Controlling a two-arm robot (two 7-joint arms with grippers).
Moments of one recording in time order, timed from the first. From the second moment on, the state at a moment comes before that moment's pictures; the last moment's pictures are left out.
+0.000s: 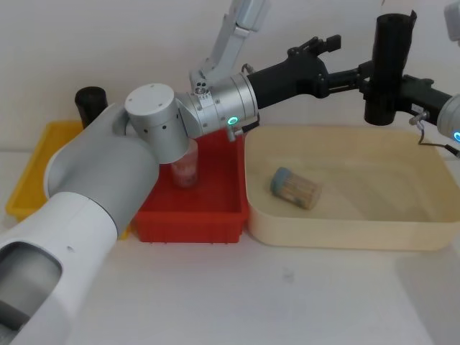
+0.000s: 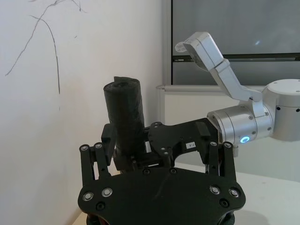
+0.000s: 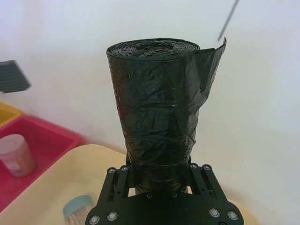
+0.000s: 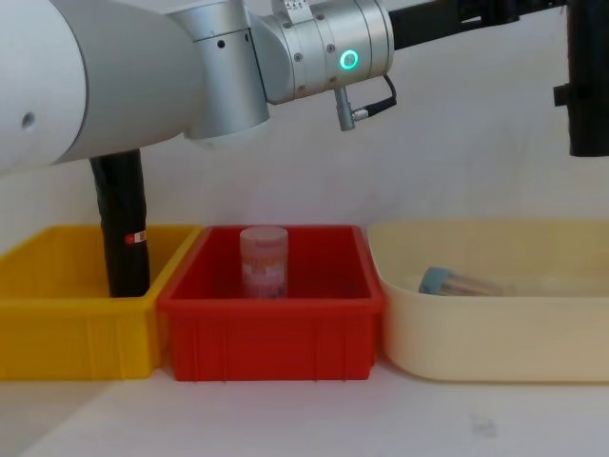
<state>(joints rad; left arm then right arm) -1.06 -0.12 0.52 -0.61 -0.54 -0.16 -0.93 0.72 0.50 -0.36 -1.27 0.48 0.40 0.34</state>
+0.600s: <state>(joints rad) -1.06 -0.12 0.52 -0.61 -0.54 -0.16 -0.93 0.75 0.50 -0.35 -1.24 0.46 0.42 0.32</state>
